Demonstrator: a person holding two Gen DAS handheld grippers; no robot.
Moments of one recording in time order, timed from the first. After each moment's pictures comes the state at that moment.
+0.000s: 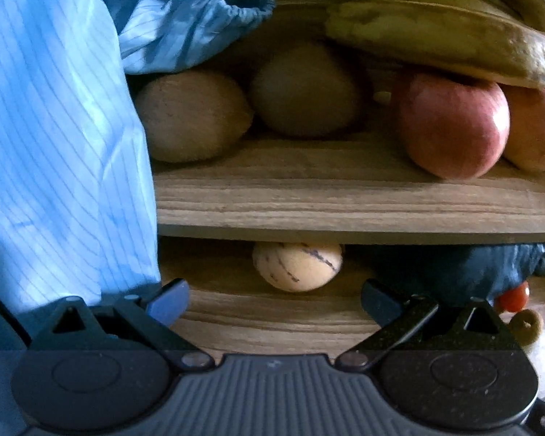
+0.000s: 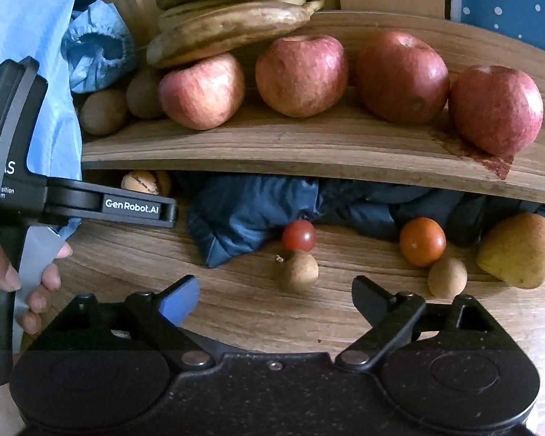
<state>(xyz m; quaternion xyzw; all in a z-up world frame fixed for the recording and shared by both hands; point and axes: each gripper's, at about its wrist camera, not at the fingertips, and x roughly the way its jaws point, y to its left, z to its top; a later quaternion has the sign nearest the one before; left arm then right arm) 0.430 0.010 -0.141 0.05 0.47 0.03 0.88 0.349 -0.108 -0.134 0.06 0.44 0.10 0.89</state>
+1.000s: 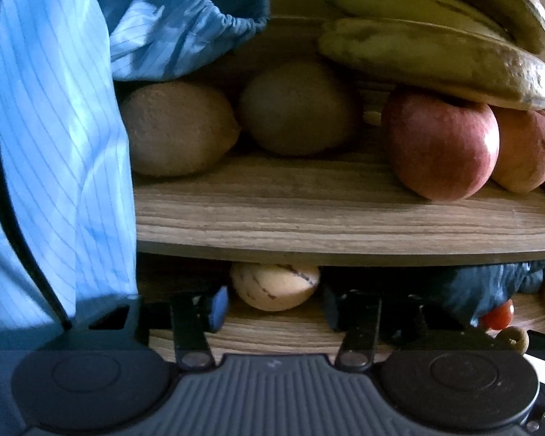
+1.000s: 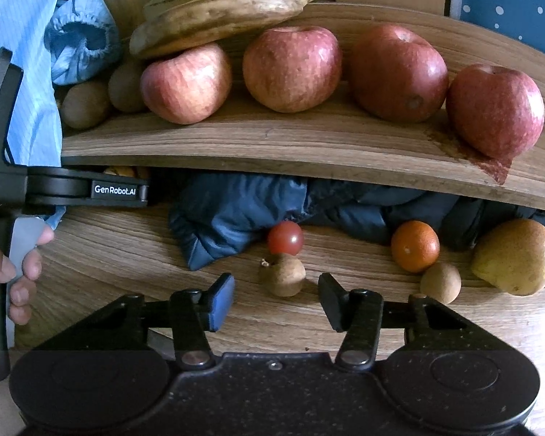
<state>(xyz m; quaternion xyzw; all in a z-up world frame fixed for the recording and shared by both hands) 0.429 0.025 -0.141 0.02 0.45 -0.01 0.89 0.361 -0.103 -0.140 0.05 0.45 0.08 0.89</state>
